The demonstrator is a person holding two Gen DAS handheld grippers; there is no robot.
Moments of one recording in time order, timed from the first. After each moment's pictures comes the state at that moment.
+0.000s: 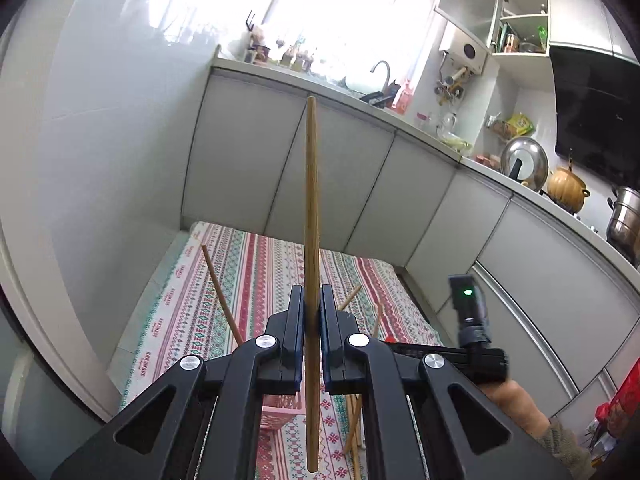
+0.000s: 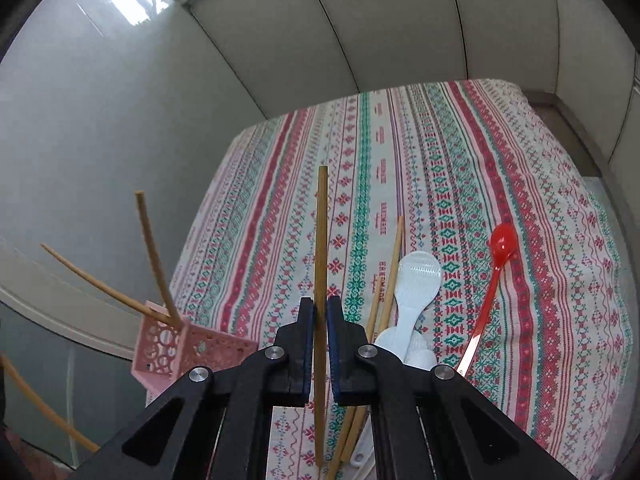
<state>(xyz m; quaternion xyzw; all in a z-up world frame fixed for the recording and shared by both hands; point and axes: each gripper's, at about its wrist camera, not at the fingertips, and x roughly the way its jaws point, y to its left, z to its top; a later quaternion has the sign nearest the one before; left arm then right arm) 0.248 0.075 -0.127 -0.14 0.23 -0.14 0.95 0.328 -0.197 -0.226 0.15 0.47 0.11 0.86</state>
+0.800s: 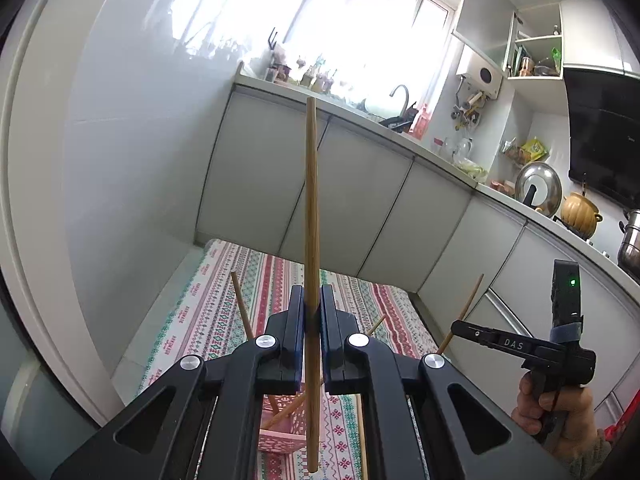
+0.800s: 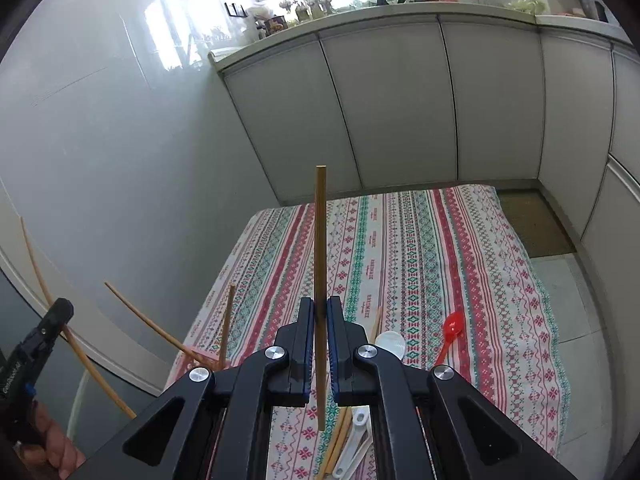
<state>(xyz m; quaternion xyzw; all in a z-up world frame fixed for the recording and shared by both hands) 0.255 0.085 -0.130 -0.16 0.20 -0.10 0.96 0.282 -0.215 -0.135 0.11 0.35 0.10 0.93</state>
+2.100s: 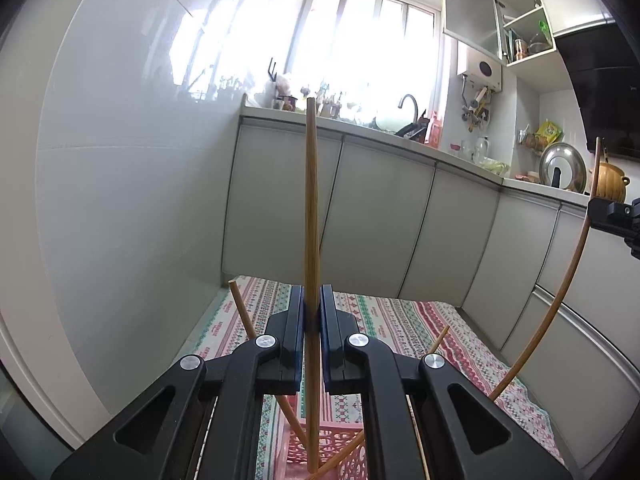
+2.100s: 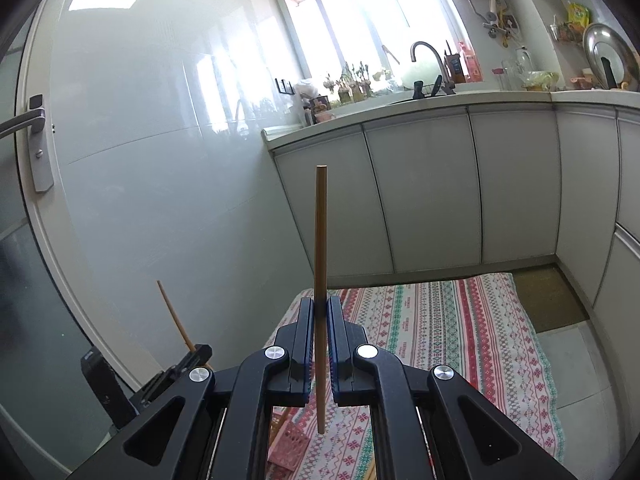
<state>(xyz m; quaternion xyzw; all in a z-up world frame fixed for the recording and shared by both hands) 0.310 0.062 -0.184 -0.09 0.13 -0.05 0.99 0.231 -0.199 -0.061 0.11 0.21 0.14 0.96</state>
